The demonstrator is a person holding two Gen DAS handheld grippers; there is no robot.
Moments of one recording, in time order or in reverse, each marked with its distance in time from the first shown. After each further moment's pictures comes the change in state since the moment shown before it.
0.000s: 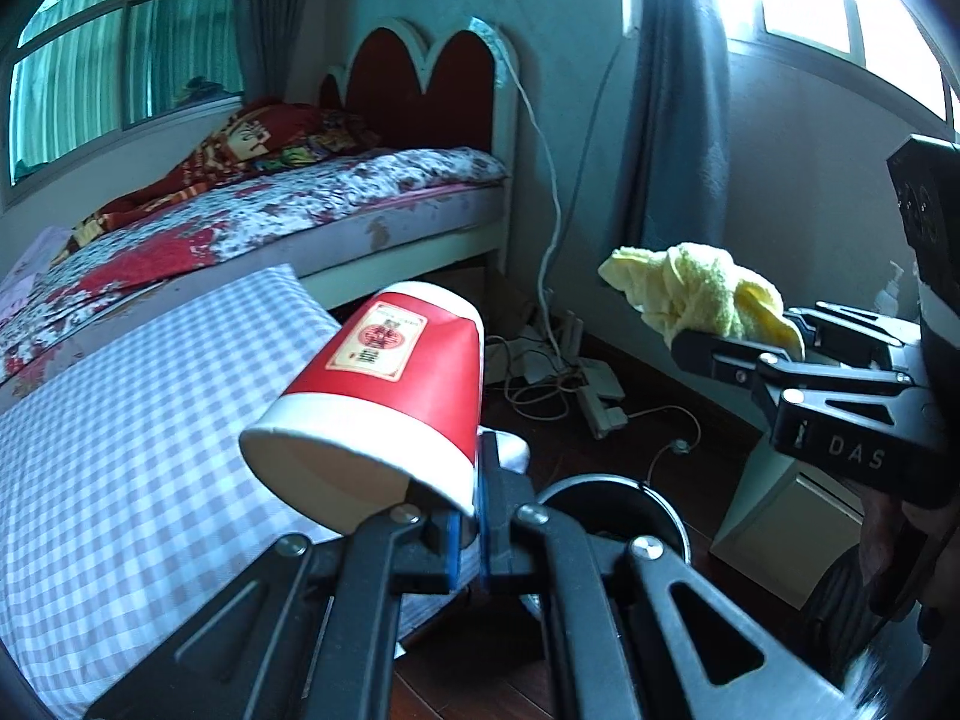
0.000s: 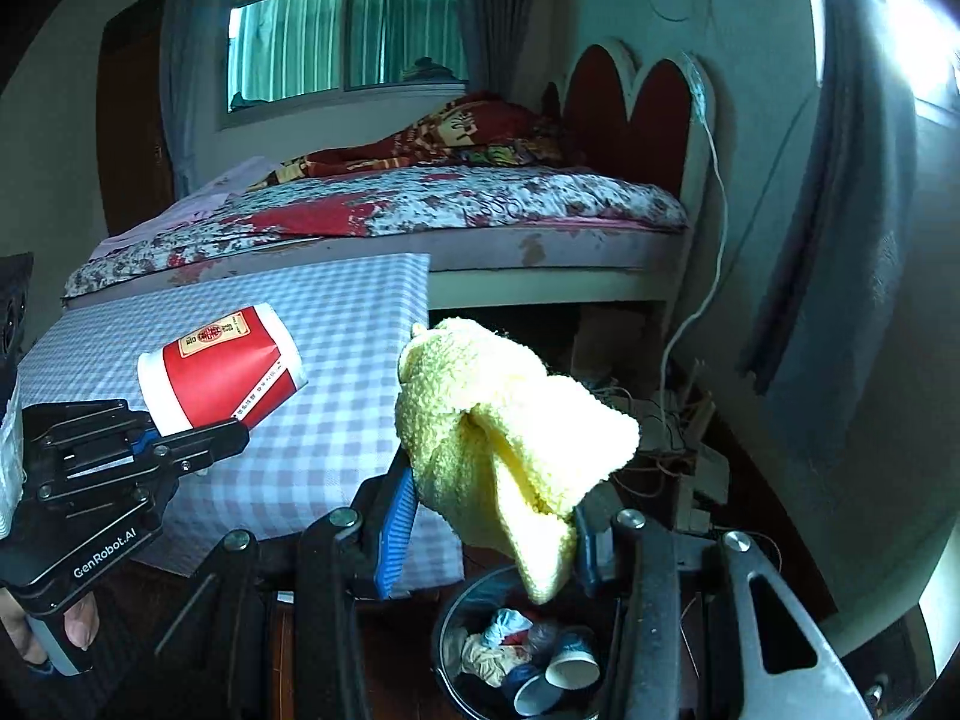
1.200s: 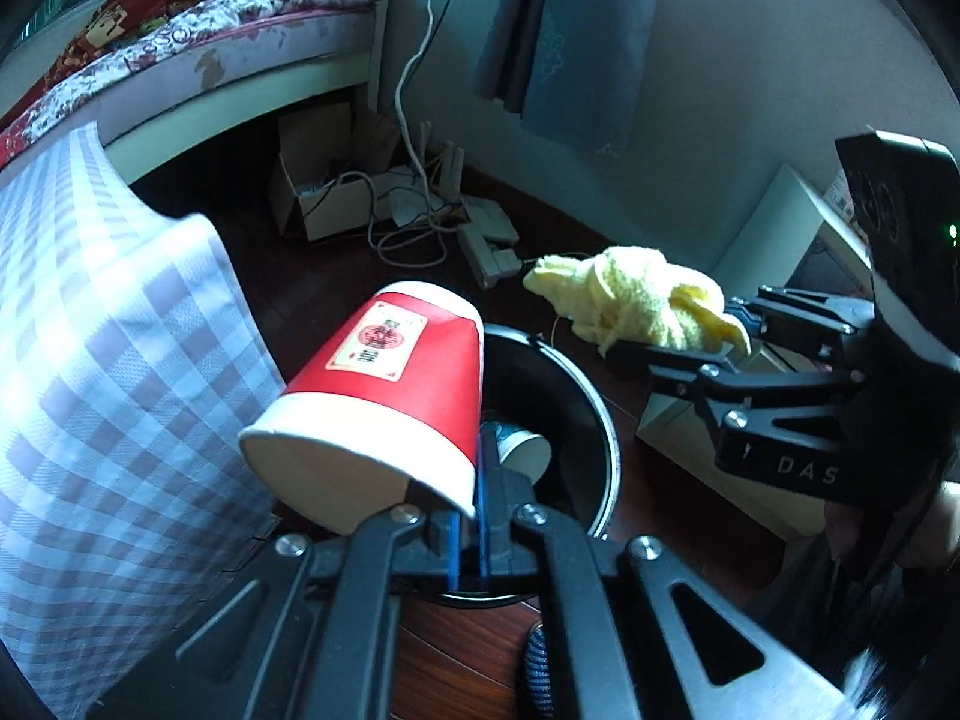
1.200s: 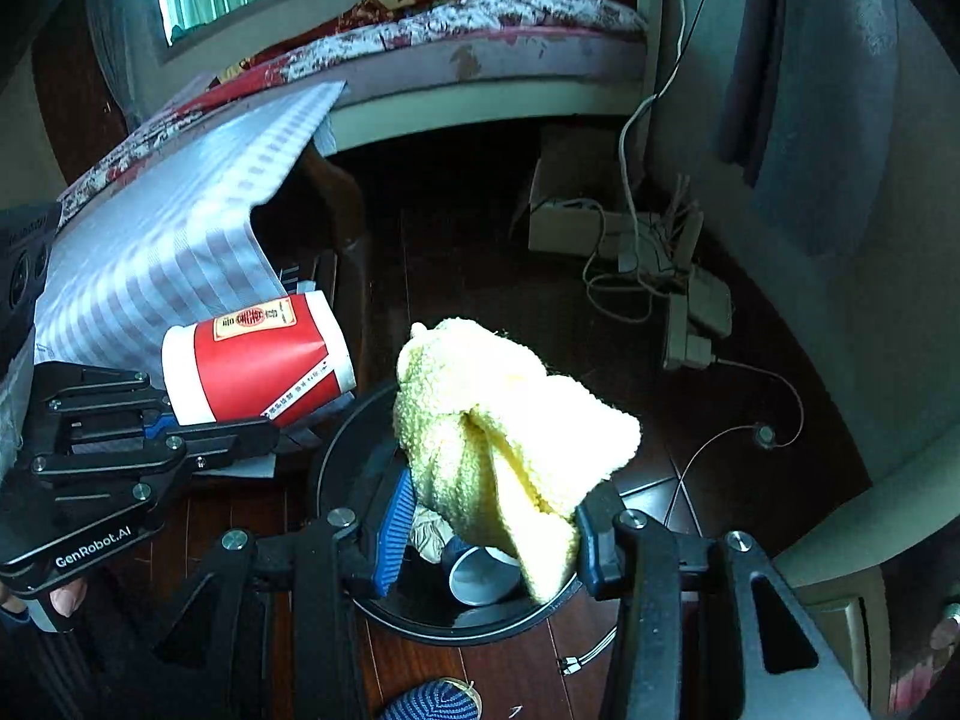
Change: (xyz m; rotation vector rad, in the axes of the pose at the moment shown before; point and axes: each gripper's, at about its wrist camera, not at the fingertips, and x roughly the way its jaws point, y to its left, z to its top) left arm 0.135 -0.098 -0.068 0.044 0.353 -0.237; right arm 0.089 -0.103 -0.136 0.092 0.329 0.038
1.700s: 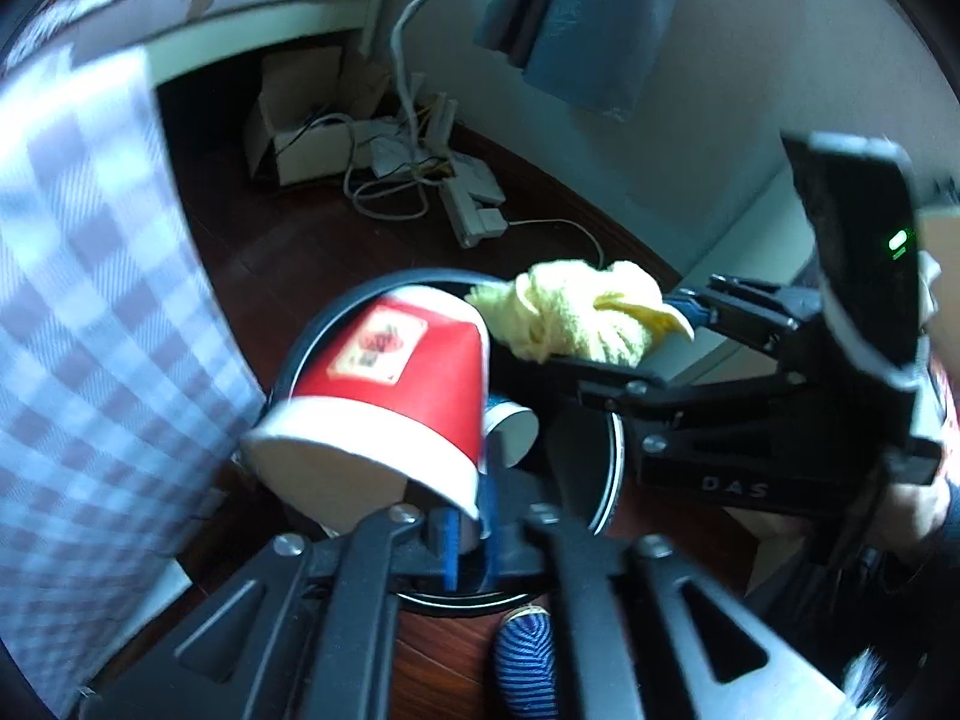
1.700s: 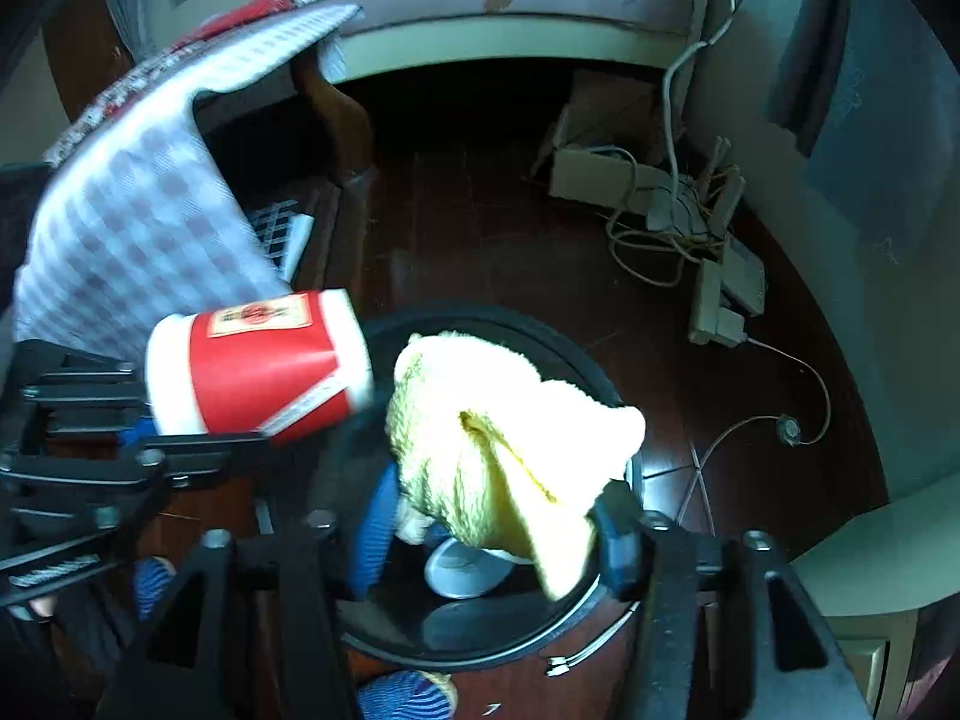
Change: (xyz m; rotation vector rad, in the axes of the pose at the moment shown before) left arm 0.051 0.014 -0.003 -0.095 0.082 -0.096; right arm 0.069 -0.004 -0.005 -0.070 0.122 -0.009
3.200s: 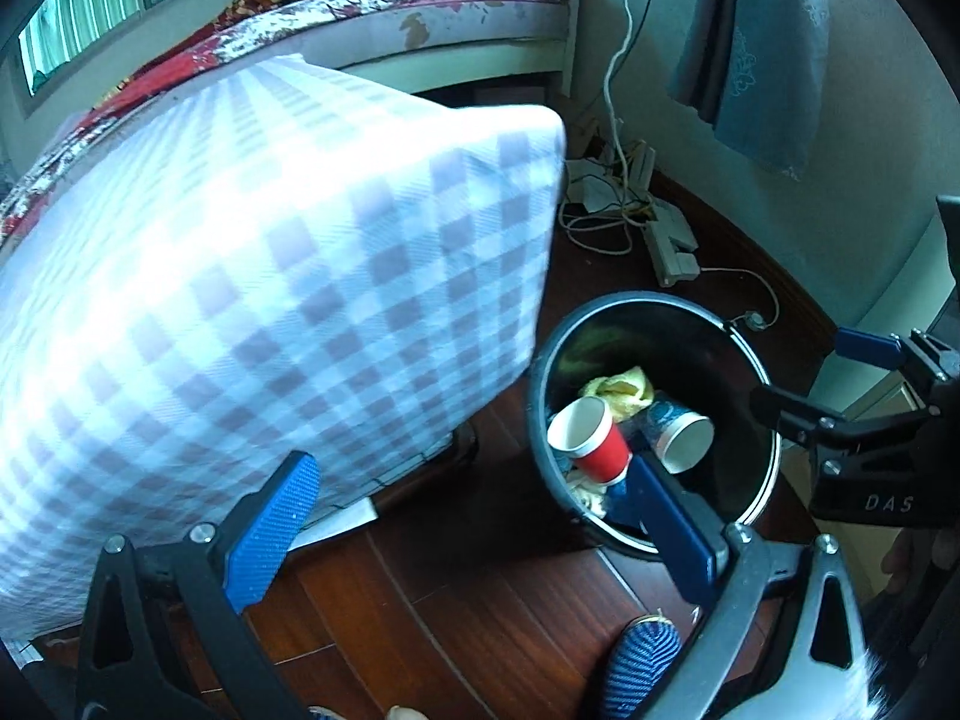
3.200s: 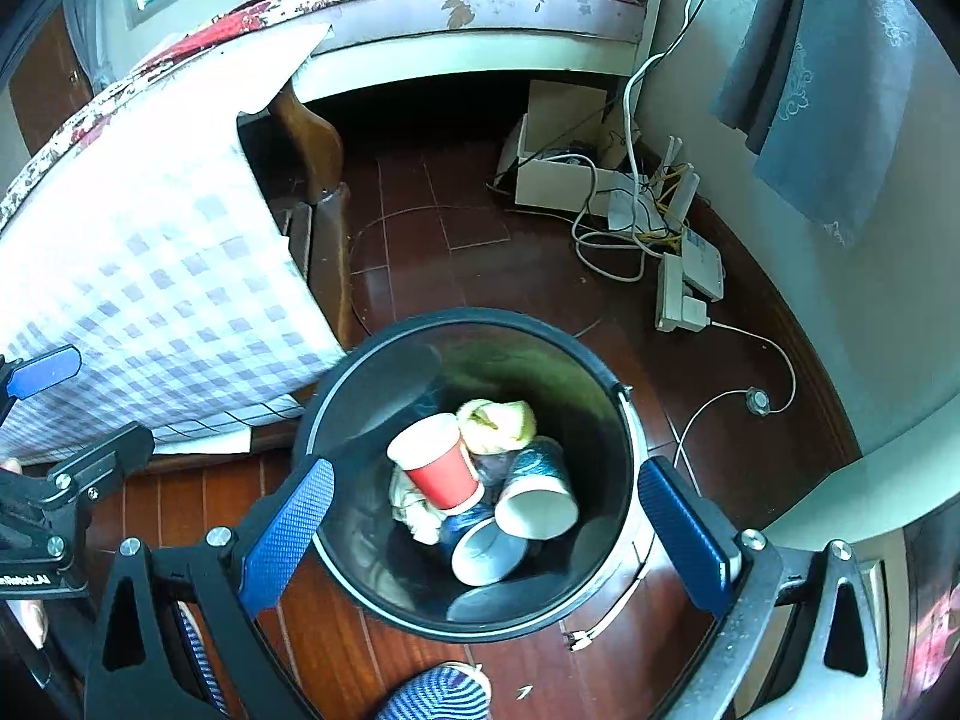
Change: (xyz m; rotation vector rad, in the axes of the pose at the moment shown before) left arm -0.078 0.031 -0.043 -0.136 -0.114 0.468; right arm -0.040 0.047 -0.004 0.086 -0.032 -0.086
